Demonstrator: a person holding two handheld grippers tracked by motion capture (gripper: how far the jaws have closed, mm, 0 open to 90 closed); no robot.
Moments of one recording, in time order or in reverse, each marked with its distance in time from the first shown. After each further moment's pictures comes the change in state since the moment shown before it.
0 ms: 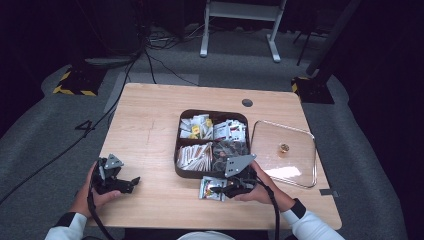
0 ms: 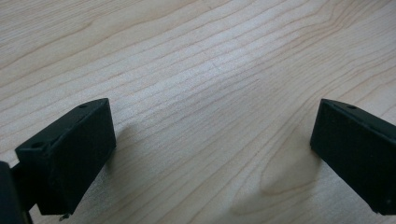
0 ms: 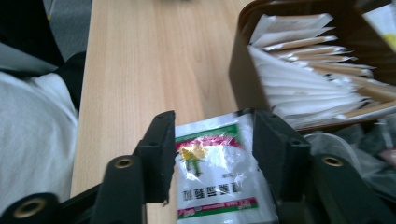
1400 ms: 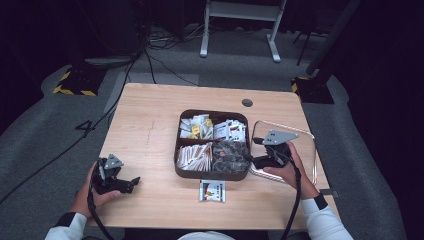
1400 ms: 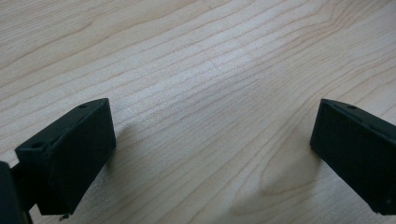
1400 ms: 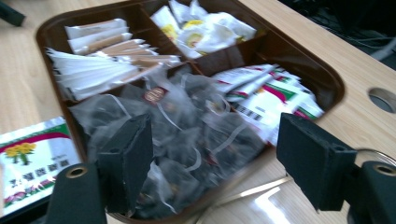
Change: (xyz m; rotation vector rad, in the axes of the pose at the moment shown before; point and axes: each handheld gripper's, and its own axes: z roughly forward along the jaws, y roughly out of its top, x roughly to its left) left arm 0.000 0.000 0.000 0.000 0.000 0.000; right arm -0.071 -0.042 -0.076 -0.085 -0.394 0.210
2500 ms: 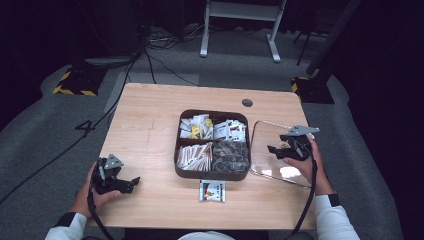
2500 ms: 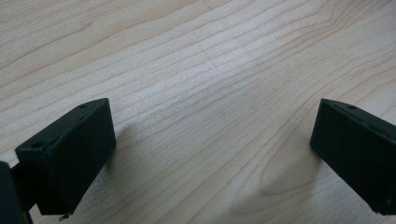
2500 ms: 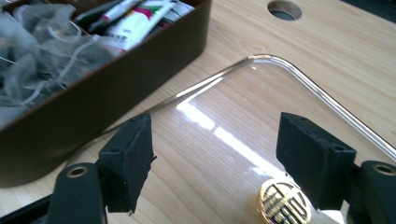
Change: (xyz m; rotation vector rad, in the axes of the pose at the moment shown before) left arm 0.000 0.000 0.000 0.000 0.000 0.000; right arm -0.072 -0.053 -0.015 0.119 -0.176 0.186
